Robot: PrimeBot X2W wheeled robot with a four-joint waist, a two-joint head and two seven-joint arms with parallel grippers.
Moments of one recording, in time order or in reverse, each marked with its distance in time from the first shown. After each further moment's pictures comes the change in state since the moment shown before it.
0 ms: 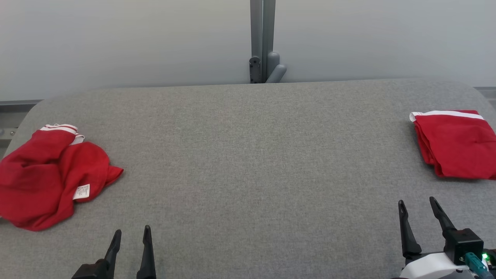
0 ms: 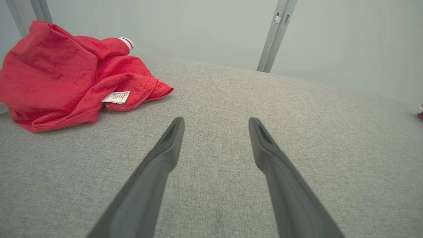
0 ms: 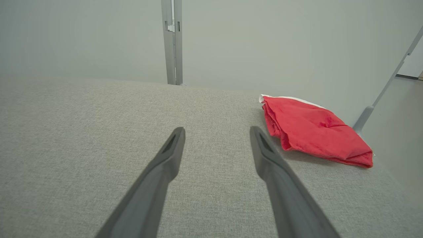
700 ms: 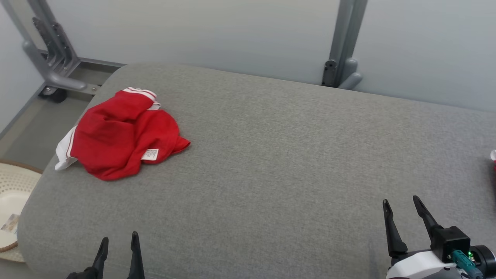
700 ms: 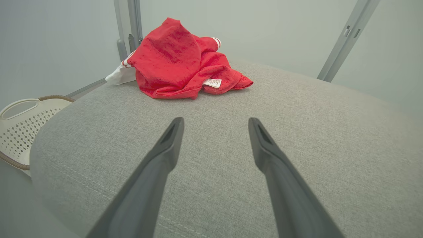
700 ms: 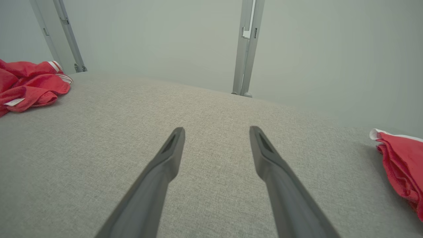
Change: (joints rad) left arm 0.028 0.000 0.041 -0.019 0.013 0.014 0.000; right arm -0.010 0.001 0.063 0.012 0.050 0.000 0.000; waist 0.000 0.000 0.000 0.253
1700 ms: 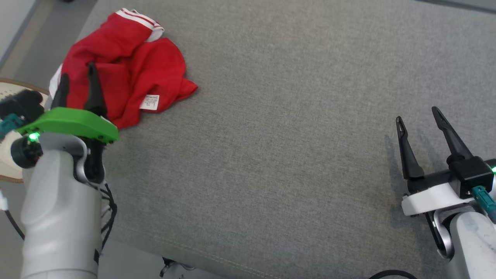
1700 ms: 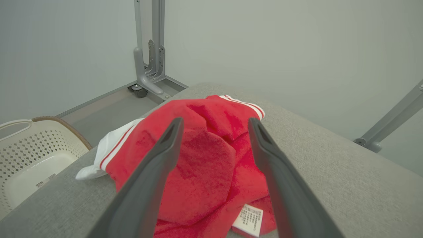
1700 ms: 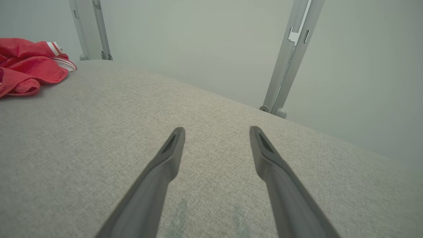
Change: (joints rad) left arm -0.826 0.058 0.047 0.473 -0.225 -0.045 0.083; right arm -0.257 -0.134 0.040 -0.103 -0.074 0.000 0.000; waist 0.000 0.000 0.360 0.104
